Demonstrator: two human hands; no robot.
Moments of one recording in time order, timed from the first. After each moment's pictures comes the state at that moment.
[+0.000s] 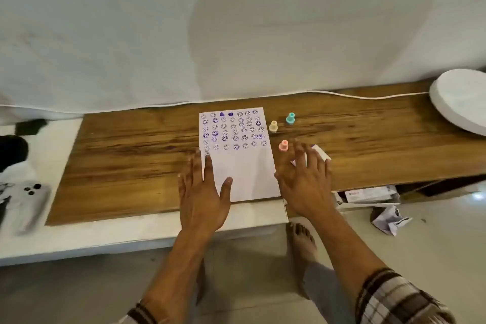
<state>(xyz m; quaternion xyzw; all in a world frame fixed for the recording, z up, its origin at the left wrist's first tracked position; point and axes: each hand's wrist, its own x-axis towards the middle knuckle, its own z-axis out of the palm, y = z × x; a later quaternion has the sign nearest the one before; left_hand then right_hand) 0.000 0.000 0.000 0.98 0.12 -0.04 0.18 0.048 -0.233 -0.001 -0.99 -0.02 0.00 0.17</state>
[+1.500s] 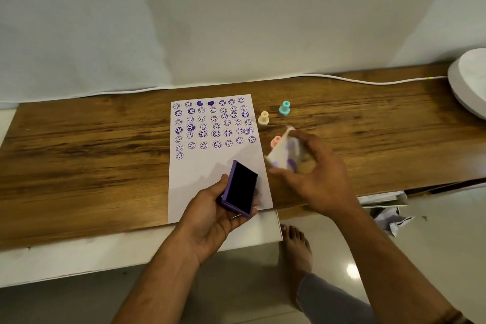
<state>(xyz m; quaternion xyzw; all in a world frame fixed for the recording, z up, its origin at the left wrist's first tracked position) 0.034 -0.041 -0.015 0.38 0.32 -0.26 0.83 0.088 -0.265 -0.008 -0.89 -0.02 0.02 0.45</state>
